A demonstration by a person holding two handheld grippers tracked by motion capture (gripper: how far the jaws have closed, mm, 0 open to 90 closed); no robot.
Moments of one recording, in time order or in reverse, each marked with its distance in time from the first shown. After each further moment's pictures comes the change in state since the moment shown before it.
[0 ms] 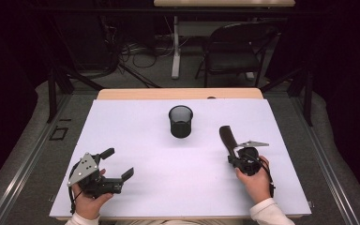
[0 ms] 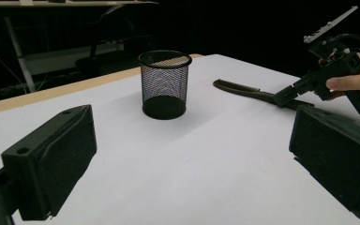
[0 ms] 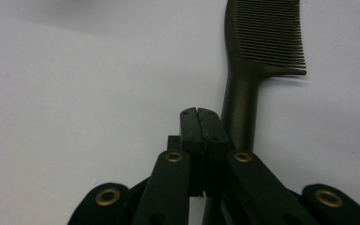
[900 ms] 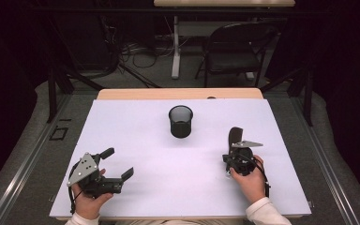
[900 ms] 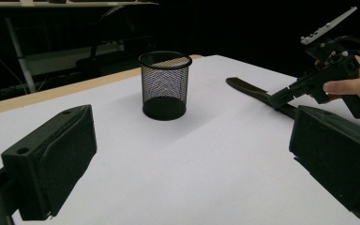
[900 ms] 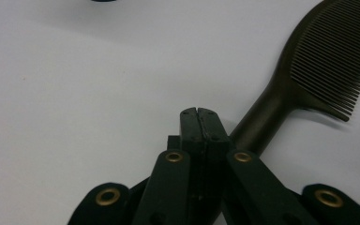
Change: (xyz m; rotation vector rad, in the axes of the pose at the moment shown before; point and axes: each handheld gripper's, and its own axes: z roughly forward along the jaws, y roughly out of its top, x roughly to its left) left arm 0.000 0.000 0.000 -0.005 0.001 -0.003; right arm 0.015 0.003 0.006 -0.022 0.012 -0.034
